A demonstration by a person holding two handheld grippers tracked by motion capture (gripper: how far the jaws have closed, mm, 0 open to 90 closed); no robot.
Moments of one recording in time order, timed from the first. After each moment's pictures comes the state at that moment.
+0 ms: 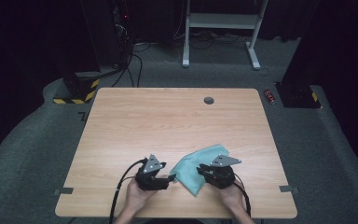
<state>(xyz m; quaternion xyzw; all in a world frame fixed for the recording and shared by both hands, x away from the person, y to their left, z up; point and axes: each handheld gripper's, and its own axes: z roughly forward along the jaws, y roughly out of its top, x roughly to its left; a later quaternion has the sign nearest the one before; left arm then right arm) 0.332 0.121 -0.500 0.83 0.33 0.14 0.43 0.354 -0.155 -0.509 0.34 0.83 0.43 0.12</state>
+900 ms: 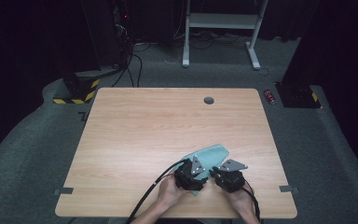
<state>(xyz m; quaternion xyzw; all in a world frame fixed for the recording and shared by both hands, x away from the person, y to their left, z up) 0.351 0.008 -0.513 0.88 0.26 0.14 0.36 0.348 -0.179 -0.523 0.36 0.84 0.37 0.18</state>
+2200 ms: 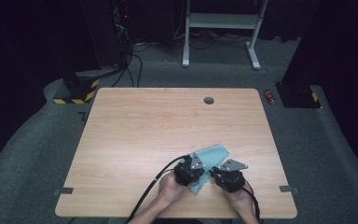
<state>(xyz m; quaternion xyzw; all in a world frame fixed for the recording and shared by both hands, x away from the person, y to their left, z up) 0.362 0.013 -0.507 0.89 0.26 0.12 0.37 0.348 -0.179 -0.523 0.36 0.84 0.37 0.17</state>
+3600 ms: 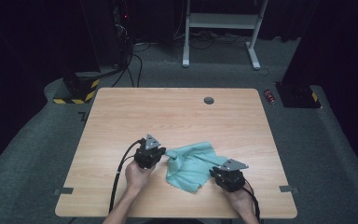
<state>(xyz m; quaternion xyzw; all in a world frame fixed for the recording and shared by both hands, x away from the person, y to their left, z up) 0.391 0.141 -0.486 0.81 0.41 0.19 0.38 0.349 -0.180 -0.523 0.37 0.84 0.37 0.17</state>
